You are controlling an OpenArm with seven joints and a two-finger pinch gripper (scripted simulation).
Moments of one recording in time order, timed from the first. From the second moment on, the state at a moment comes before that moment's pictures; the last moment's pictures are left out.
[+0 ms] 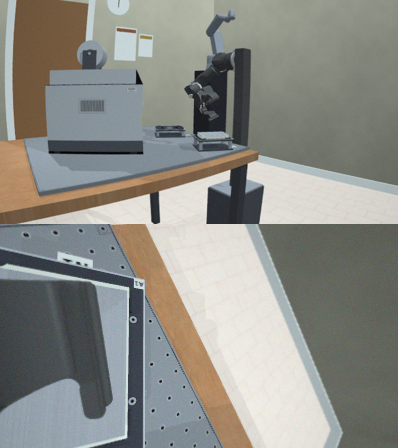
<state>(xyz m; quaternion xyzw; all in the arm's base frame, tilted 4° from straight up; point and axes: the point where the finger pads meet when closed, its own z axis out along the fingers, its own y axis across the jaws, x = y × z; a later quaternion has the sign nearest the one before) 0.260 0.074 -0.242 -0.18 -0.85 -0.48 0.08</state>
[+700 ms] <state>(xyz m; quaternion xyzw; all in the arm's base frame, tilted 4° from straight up) 0.214 0.124 -0.172 -0.22 -0.69 -0.65 0.23</state>
